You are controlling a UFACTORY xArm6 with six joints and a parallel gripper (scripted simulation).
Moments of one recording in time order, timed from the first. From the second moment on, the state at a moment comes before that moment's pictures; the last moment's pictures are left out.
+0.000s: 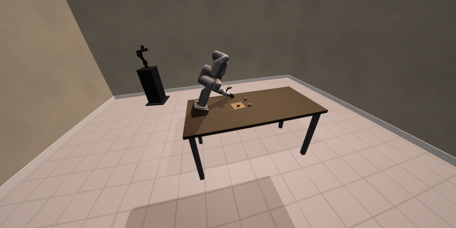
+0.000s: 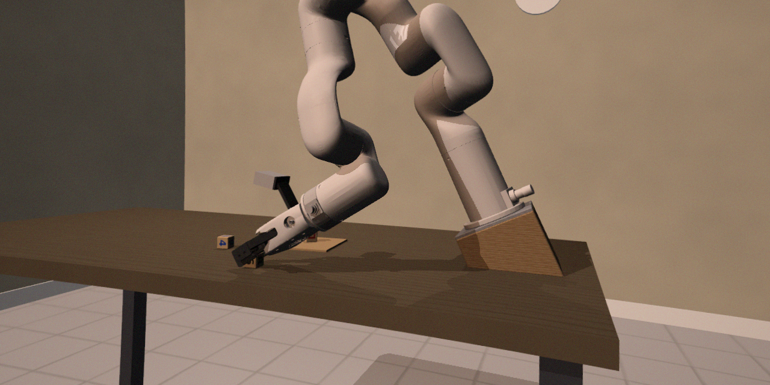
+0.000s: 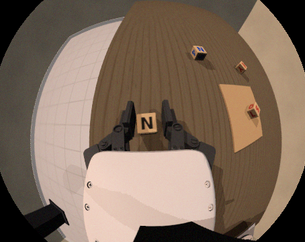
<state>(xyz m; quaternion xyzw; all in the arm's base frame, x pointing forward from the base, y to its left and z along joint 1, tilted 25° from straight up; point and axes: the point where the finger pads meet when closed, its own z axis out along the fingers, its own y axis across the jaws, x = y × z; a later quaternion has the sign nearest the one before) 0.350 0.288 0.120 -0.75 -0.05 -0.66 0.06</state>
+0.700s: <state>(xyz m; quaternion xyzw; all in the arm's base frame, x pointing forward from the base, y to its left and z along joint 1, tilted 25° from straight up) 0.343 0.287 0.136 -0.75 -0.05 -0.66 0.06</state>
